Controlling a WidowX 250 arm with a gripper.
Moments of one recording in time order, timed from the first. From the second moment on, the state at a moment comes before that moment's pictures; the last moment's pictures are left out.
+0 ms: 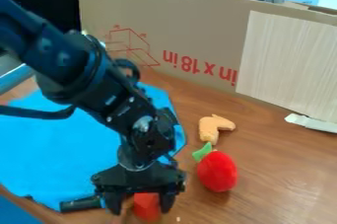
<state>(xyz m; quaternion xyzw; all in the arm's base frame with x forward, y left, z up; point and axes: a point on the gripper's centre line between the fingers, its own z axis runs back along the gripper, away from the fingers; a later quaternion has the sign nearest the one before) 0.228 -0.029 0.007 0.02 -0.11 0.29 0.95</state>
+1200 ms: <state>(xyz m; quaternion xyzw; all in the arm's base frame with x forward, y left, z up) 0.200 0.021 0.052 -0.08 -0.14 0.33 0.93</state>
